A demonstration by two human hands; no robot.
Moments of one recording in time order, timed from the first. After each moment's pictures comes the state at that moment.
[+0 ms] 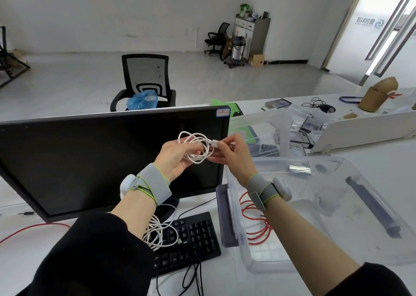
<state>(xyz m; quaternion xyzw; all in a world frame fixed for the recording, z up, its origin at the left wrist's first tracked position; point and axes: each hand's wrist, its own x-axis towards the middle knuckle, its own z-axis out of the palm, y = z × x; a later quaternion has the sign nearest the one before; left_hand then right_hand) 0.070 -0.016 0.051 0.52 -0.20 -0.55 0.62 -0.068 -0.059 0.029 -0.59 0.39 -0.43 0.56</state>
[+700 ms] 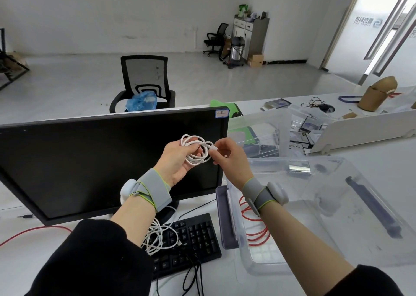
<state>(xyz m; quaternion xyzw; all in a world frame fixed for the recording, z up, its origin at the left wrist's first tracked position) 0.066 -0.014 0.049 0.50 -0.24 -0.55 0.62 -0.066 -0.061 0.015 -0.71 0.42 -0.41 0.39</state>
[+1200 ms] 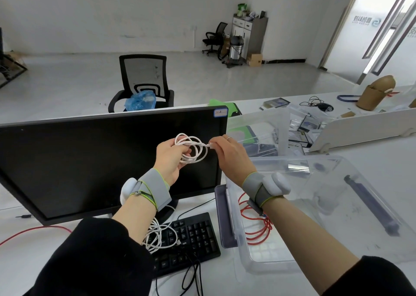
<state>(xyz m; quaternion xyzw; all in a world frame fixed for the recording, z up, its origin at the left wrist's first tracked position) 0.069 -0.017 0.044 0.59 -0.22 -0.46 0.62 -0.073 -0.067 0.026 -0.87 0.36 -0.33 0.08</state>
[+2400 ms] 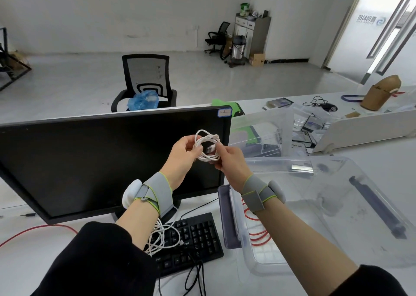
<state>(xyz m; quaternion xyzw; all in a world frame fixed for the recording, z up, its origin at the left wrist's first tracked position) 0.062 -0.012 0.037 0.62 -0.44 -0.39 0.53 -0.050 -0.053 0.027 -0.55 0.48 -0.37 0.57</state>
